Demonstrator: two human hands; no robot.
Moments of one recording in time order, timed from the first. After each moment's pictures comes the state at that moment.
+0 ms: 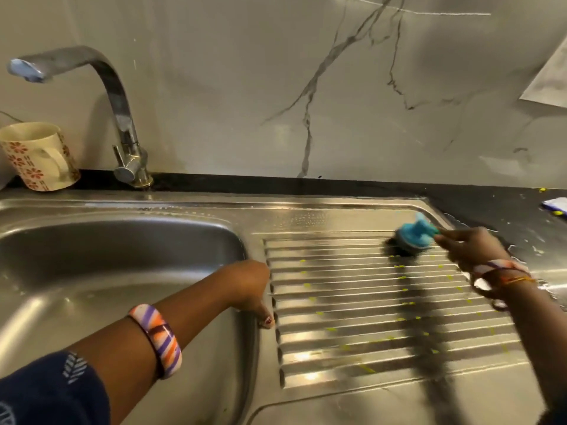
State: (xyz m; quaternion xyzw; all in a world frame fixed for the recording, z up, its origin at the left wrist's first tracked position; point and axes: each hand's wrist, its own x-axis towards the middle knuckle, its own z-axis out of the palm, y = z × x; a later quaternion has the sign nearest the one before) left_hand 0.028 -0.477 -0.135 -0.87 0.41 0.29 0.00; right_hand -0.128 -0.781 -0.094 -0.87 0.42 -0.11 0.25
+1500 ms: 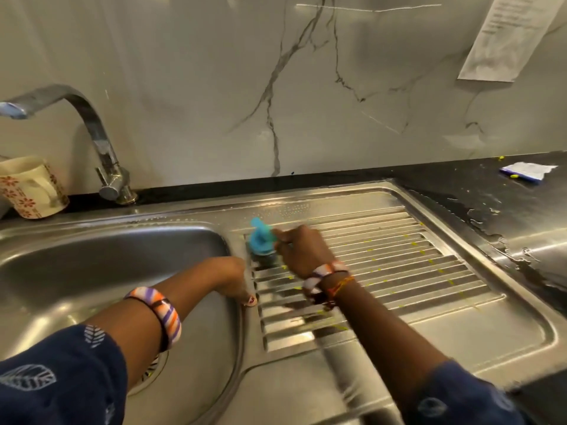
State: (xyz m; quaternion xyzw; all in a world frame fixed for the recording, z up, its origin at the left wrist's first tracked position) left_hand 0.015 -0.480 -0.128 -0.88 0.36 0.29 0.07; right_hand -0.076 -0.594 -0.114 -0.94 0.17 -0.10 0.27
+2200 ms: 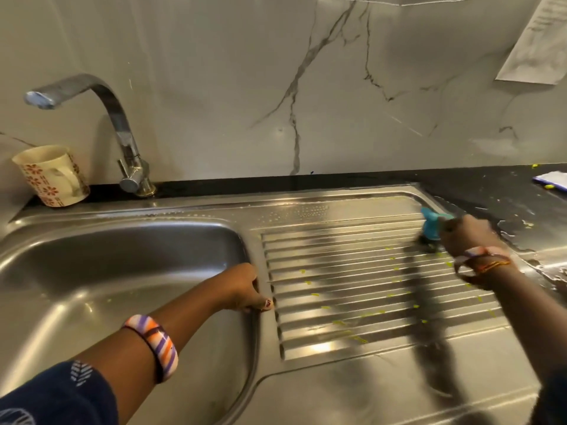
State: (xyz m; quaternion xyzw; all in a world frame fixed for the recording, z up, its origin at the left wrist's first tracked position) left_hand 0.017 -0.460 -0.151 -0.87 0.30 0.34 -0.19; right_hand -0.152 -0.759 -0.090 -0.87 0.46 -0.11 0.14
